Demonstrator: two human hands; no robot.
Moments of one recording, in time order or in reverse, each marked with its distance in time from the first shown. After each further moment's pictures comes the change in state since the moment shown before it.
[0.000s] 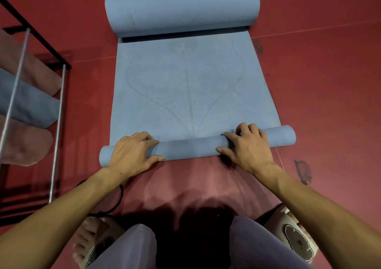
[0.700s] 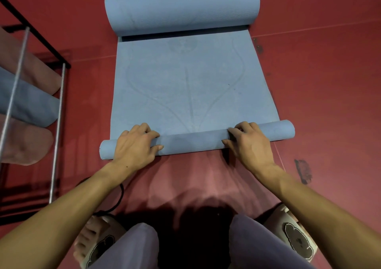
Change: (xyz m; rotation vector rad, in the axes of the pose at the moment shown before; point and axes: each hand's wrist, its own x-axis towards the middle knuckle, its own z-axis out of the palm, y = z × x) left_hand 0.014 0.022 -0.021 -0.018 -0.047 -0.141; right_hand 0.001 -0.003 -0.004 0.155 0.114 0.039
